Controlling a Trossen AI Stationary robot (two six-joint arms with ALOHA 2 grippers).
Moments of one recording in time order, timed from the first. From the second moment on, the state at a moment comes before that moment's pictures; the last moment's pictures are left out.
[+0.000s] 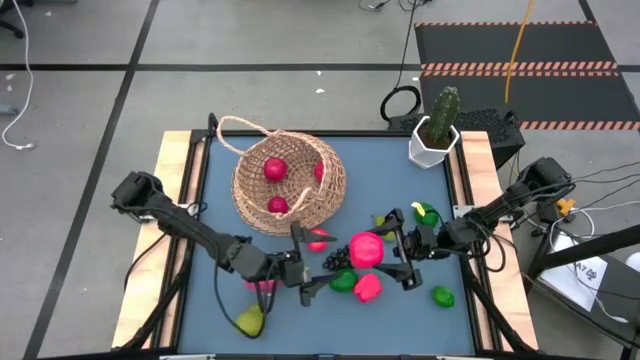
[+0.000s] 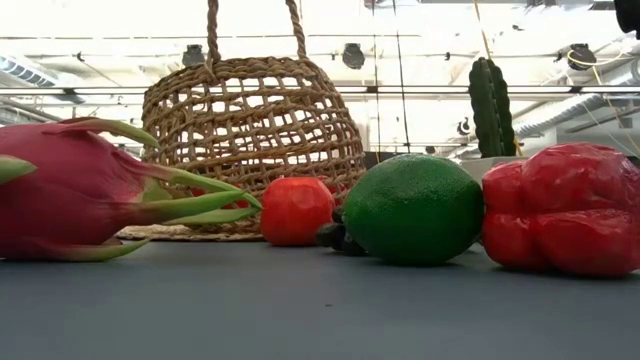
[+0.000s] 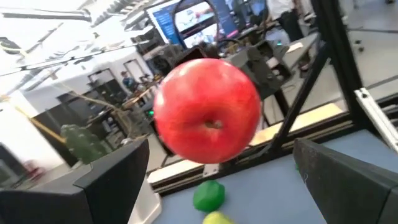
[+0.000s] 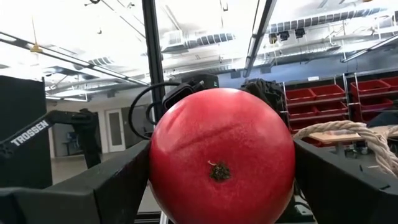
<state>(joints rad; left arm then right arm) -0.50 1.64 1.11 0.61 -0.61 0.53 0.53 1.30 0.46 1.27 0.37 0.00</state>
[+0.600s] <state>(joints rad) -0.44 1.66 1.11 0.68 -0.43 0.39 0.52 1.31 0.46 1.27 0.37 0.01</state>
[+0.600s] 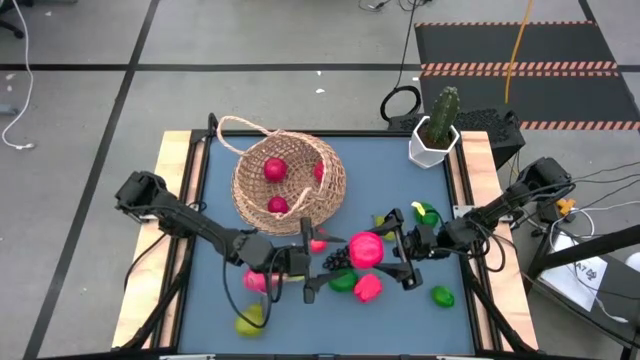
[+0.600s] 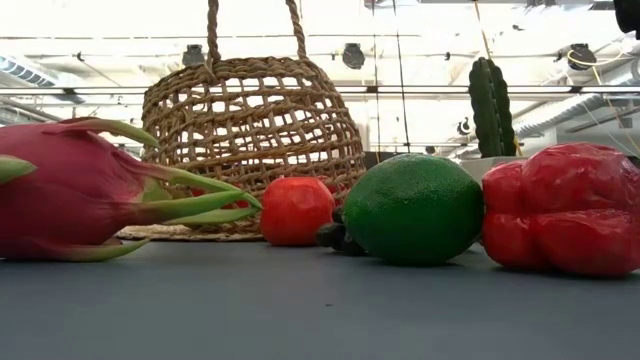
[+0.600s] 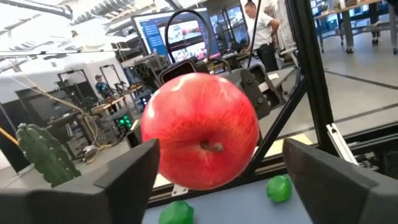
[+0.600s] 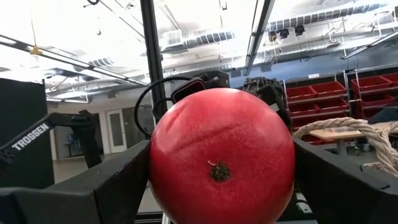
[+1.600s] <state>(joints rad) -0.40 1.66 1.12 0.65 -0.40 0.35 0.52 1.31 0.46 1.28 0.39 0.02</state>
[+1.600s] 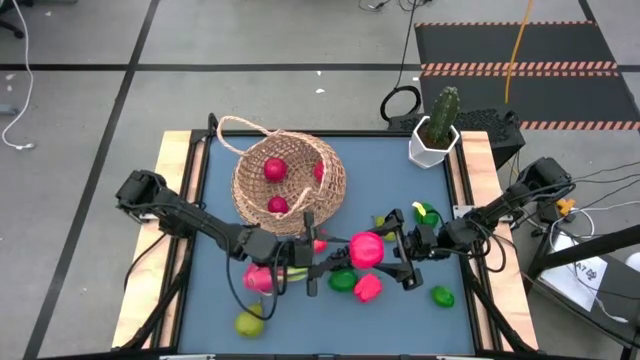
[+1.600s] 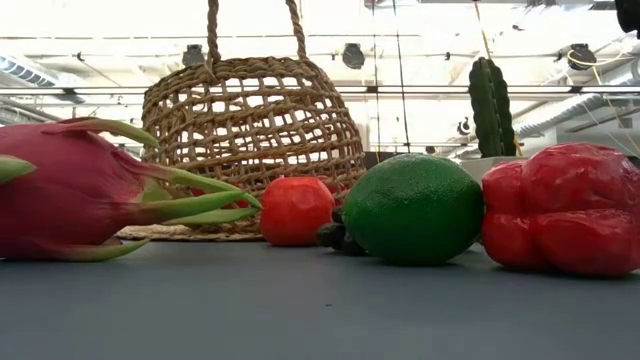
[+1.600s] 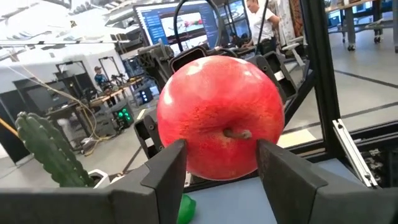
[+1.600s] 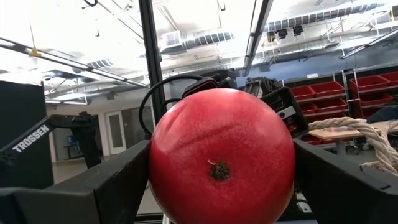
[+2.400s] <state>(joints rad) -0.41 1.66 1.12 0.66 -0.39 0.33 0.52 1.31 0.46 1.28 0.40 0.01</state>
